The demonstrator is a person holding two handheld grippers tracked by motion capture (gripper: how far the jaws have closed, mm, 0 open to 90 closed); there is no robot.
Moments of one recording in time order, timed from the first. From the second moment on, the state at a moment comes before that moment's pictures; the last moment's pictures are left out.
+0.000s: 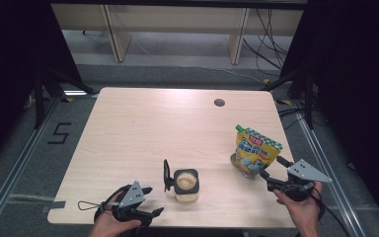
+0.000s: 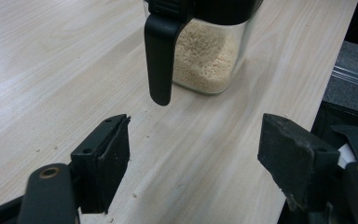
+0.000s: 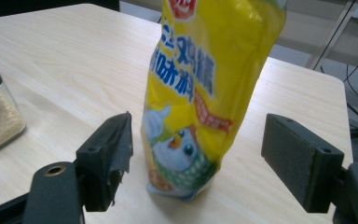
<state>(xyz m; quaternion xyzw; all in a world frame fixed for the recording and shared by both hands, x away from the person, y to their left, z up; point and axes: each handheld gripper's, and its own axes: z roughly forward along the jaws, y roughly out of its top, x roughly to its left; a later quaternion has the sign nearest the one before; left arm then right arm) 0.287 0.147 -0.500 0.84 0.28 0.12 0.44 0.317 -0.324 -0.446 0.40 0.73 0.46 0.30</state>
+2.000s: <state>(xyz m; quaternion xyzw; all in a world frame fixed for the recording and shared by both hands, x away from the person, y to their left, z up) 0.290 0.162 -0.494 0.84 0.26 0.14 0.45 0.277 -0.296 -0.472 0.38 0.80 0.41 0.25</state>
